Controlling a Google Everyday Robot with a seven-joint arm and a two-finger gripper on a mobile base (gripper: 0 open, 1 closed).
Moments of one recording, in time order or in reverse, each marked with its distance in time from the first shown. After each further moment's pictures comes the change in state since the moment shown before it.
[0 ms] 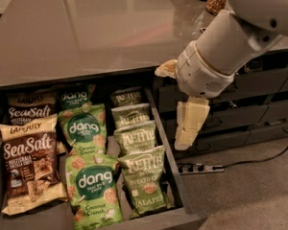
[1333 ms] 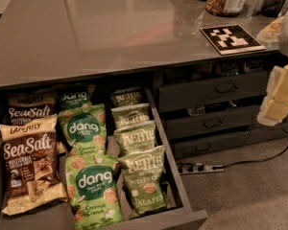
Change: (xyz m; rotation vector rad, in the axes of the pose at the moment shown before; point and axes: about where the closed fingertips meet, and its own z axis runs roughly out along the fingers) arm 0.109 0.015 -0.148 0.224 0.317 0.376
